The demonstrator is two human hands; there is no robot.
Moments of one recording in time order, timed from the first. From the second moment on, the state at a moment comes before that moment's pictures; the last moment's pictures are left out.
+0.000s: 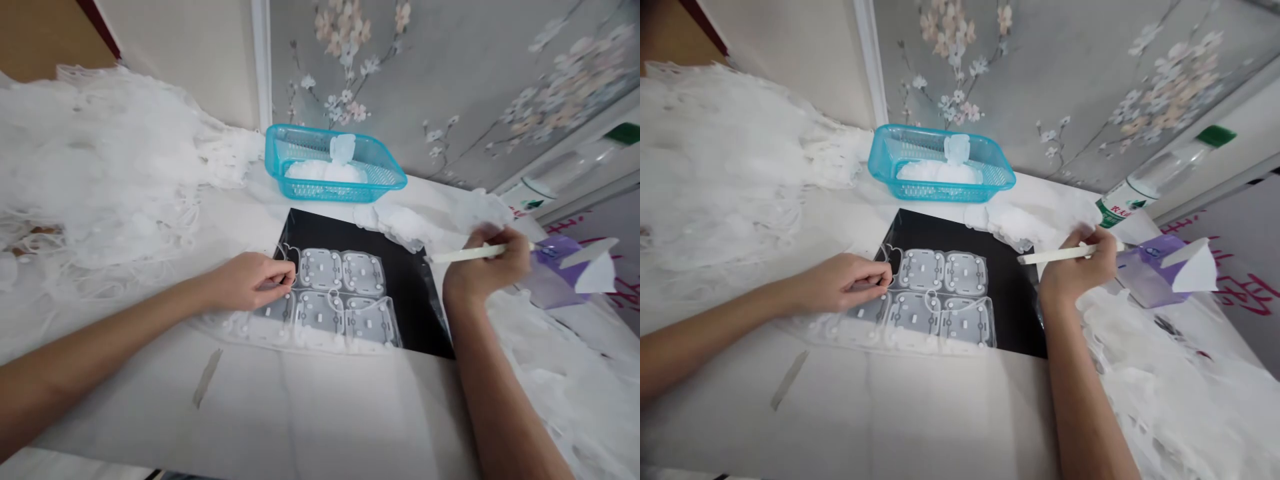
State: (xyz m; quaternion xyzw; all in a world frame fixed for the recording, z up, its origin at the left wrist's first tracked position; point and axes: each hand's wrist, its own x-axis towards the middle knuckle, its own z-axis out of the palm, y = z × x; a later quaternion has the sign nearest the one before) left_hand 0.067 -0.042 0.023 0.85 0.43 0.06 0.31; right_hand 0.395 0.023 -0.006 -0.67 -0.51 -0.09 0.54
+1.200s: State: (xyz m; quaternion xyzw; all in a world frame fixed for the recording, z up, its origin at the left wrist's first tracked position) left_hand 0.081 -0.049 0.011 0.61 0.53 0.29 0.52; right_hand 0.270 -0.033 -0.011 -0.41 -0.50 0.58 0.49
